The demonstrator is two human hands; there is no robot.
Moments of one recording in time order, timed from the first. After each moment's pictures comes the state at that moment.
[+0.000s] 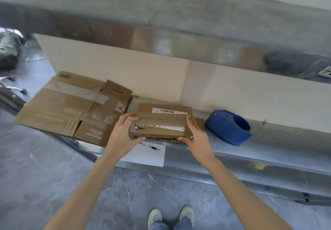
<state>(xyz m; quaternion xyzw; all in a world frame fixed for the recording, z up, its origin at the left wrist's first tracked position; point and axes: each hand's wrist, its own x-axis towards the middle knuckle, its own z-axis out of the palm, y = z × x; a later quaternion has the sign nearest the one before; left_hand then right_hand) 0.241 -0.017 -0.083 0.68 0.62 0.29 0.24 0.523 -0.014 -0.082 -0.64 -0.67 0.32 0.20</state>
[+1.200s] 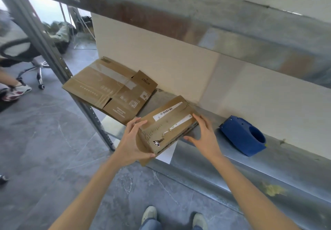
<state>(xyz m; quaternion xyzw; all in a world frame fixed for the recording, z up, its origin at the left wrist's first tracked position) 0.249 -0.118 -0.079 0.63 0.63 0.35 0.30 0.520 -0.021 -0.067 -0.56 -0.75 0.30 0.22</state>
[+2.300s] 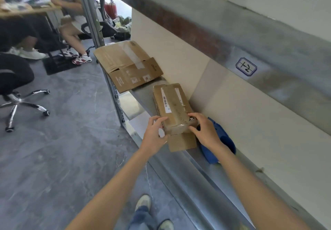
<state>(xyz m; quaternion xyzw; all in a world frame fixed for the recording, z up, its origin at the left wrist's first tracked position) 0.503 -0.095 -0.080 0.41 0.76 0.45 0.23 0.650 0.063 -0.054 -0.33 -0.87 0.33 0.13</state>
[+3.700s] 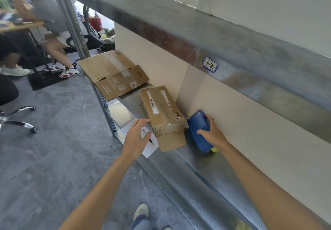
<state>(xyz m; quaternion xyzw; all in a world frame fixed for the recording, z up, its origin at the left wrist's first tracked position) 0.498 -0.116 -0.062 0.41 0.77 0.46 0.17 0.712 0.089 -0.051 -0.51 -0.74 0.42 0.08</state>
